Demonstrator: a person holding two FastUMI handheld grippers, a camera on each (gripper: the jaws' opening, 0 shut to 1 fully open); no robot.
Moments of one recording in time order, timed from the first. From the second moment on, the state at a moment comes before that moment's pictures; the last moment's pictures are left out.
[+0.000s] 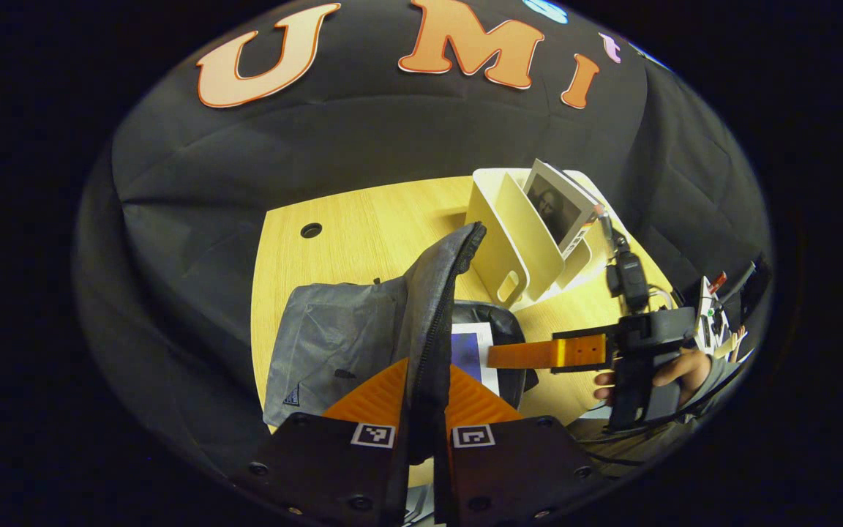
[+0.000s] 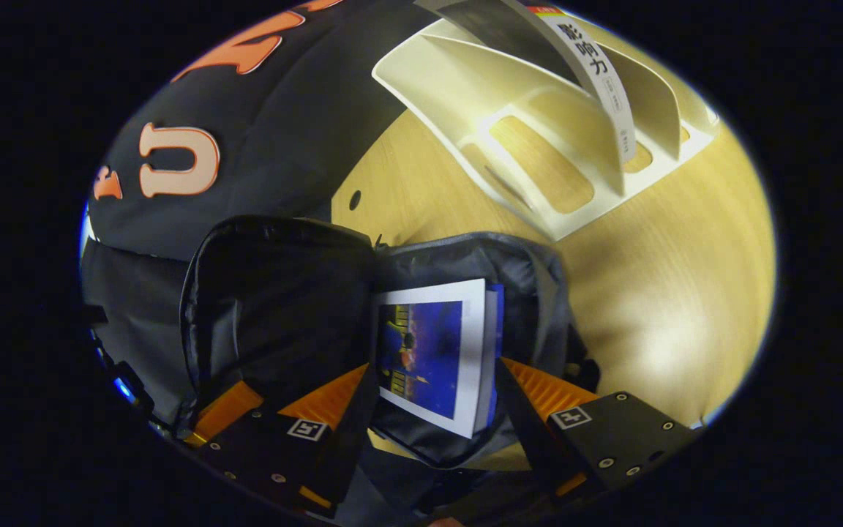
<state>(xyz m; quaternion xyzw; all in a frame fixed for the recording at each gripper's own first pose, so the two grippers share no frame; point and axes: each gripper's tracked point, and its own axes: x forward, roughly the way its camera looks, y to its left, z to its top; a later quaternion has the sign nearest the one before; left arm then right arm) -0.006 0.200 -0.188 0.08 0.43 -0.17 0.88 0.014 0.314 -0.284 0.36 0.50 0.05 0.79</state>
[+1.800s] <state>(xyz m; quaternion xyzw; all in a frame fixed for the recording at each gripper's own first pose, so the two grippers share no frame) -0.022 0.175 -0.240 0.04 0.49 0.00 0.87 0.180 0.115 -0.200 0.07 0.60 0.08 0.79</state>
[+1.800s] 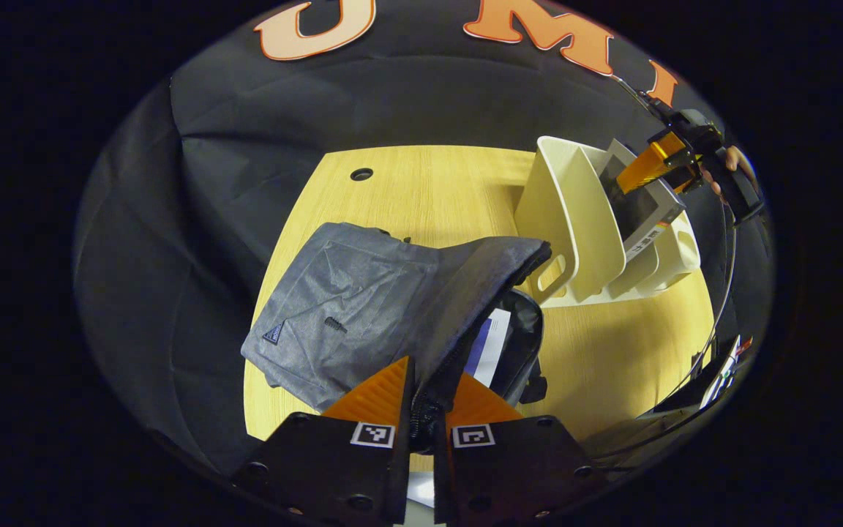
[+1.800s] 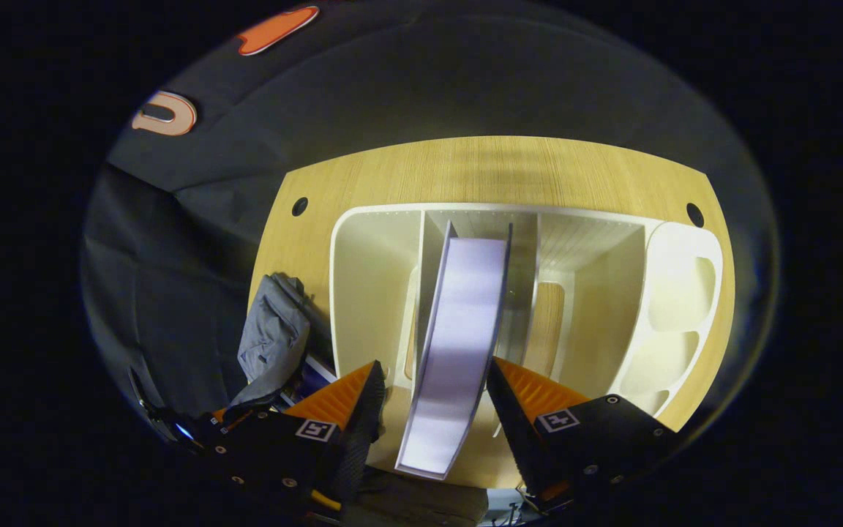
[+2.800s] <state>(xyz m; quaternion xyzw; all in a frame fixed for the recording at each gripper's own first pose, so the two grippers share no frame) -0.017 0.183 -0.236 0.06 0.48 -0.05 0.87 0.156 0.074 -0.144 0.12 0.55 -0.01 0.83</state>
